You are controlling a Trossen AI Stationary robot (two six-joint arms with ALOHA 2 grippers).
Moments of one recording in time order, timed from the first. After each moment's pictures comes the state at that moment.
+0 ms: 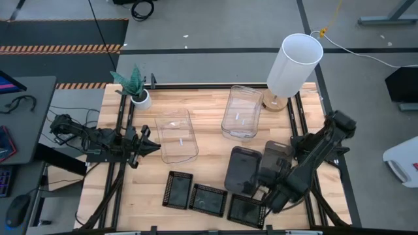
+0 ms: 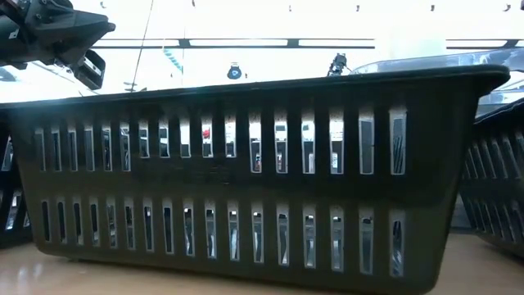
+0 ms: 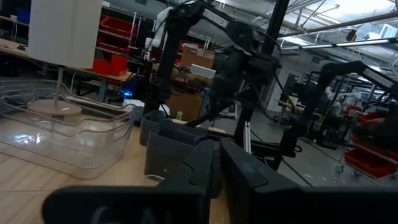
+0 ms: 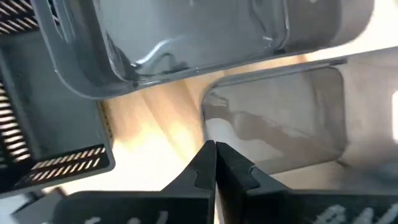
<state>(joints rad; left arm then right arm) -0.36 0.11 0.01 0.28 -0.26 -0.25 0.80 1.62 1.31 -1.28 0.21 1.32</state>
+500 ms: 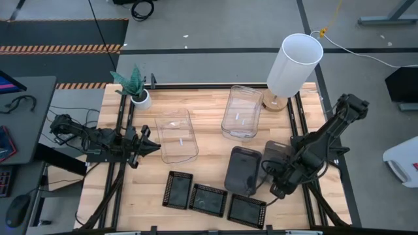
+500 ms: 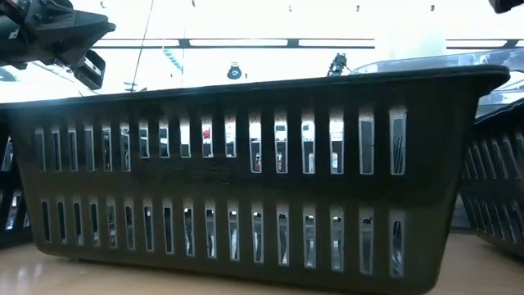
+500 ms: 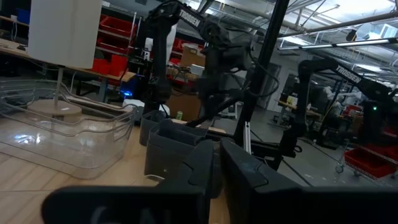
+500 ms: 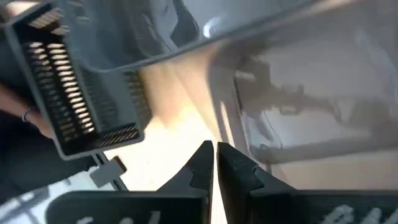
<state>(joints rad) -0.36 0.11 0.01 0.28 -0.26 -0.25 0.76 1.30 0.97 -0.96 0.06 1.40</state>
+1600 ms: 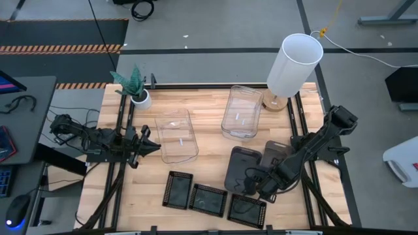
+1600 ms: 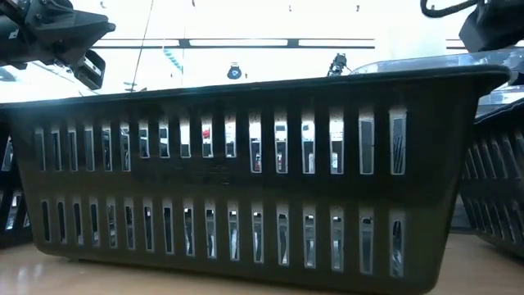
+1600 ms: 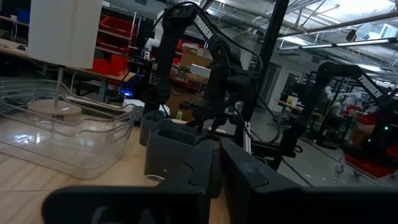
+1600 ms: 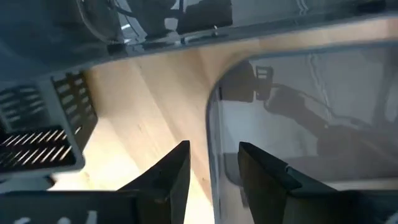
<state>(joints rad) -0.36 0.11 0.01 0.28 -0.26 -0.25 0.68 1.59 1.04 -0.98 -0.03 1.12</state>
